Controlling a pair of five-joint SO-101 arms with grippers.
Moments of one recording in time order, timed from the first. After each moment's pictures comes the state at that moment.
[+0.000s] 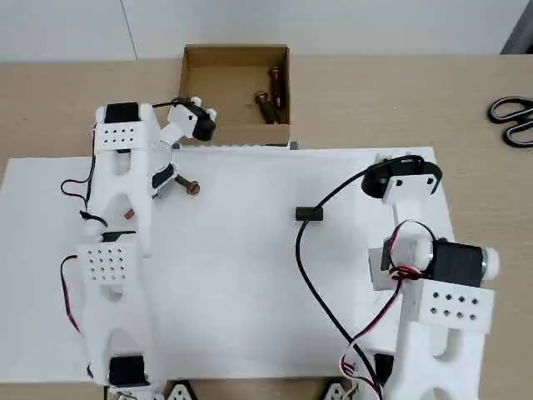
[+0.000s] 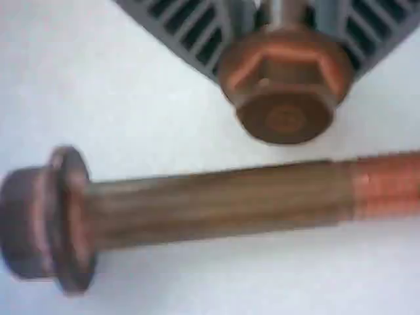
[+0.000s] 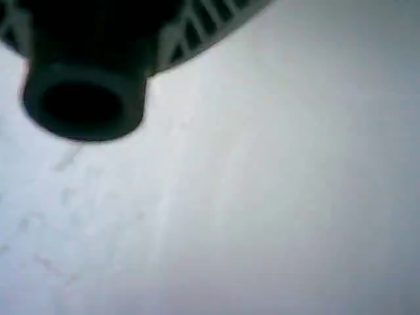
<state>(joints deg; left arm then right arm) -8.4 49.4 -45.1 99.9 -41.1 6.4 -47.1 34.4 94.7 14.2</state>
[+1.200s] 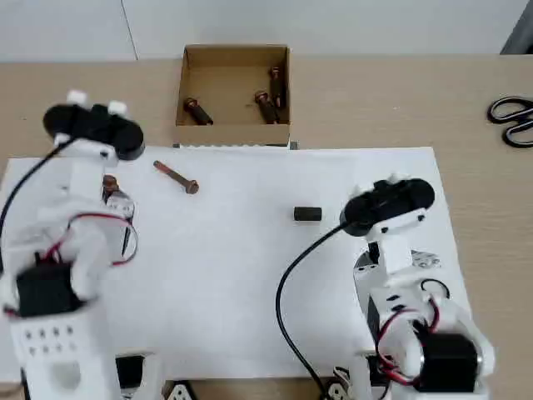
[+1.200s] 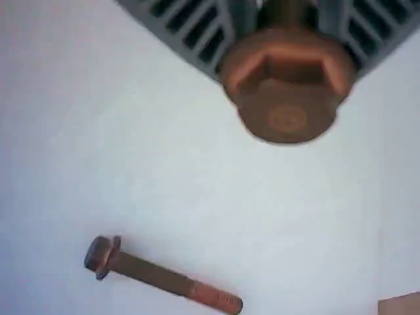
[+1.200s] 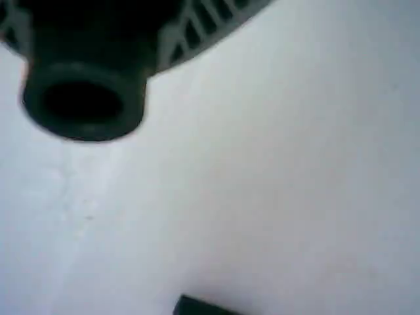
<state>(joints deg) -11.0 -54.9 30.9 79.5 -12.4 -3.5 -77.5 43.6 87.8 14.2</state>
